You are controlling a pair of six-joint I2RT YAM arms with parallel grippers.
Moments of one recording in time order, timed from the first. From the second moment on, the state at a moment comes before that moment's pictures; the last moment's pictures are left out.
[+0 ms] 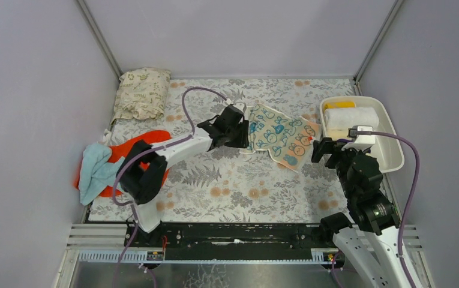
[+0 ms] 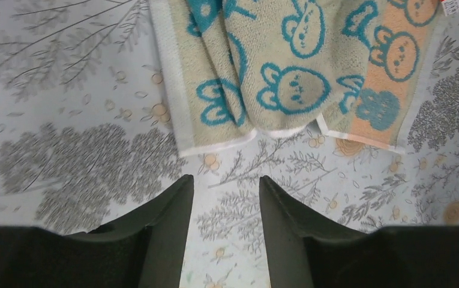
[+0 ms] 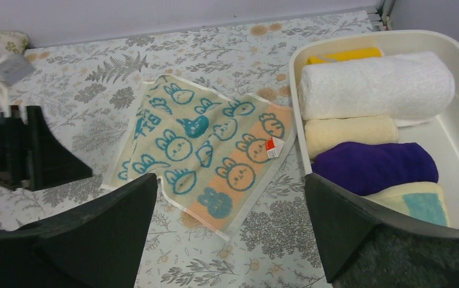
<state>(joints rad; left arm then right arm) -0.70 1.77 1.26 -0.30 0.00 -0.51 0.33 0.42 0.72 -0.48 0.30 0.19</state>
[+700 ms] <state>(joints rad) -0.51 1.88 1.10 -0.14 0.11 -0.61 0.33 0.67 0.73 -0.49 0.11 0.30</state>
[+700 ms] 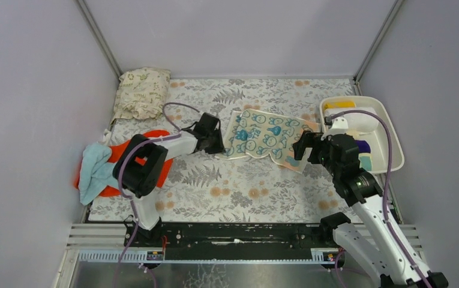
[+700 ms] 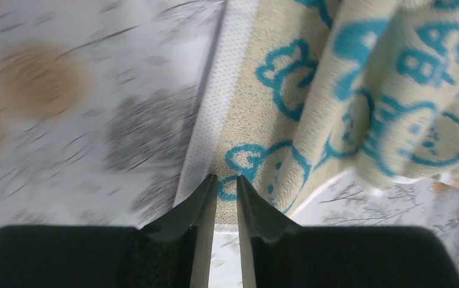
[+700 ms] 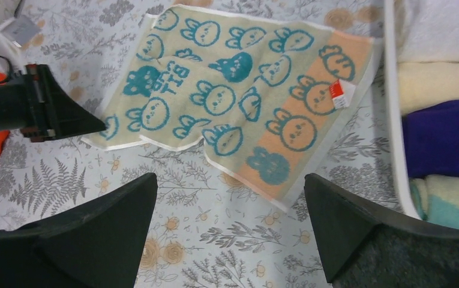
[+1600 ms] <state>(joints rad) -0.36 1.22 0.71 -0.37 -0.09 -0.77 0.33 1.34 0.77 -0.42 0.00 0.39</state>
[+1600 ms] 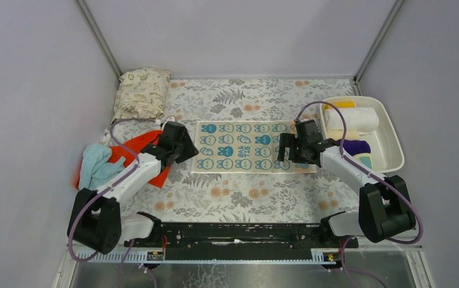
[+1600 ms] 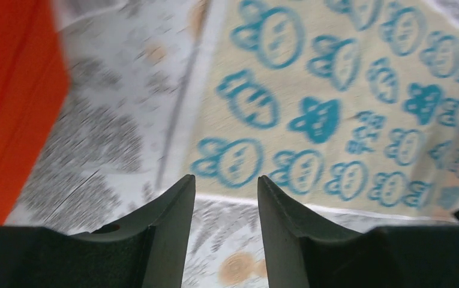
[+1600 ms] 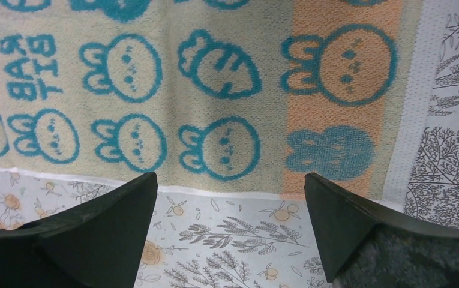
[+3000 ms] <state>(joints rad) -0.20 1.63 1.24 -0.49 -0.01 -0.32 0.20 1.52 1.26 -0.59 -0.08 0.21</state>
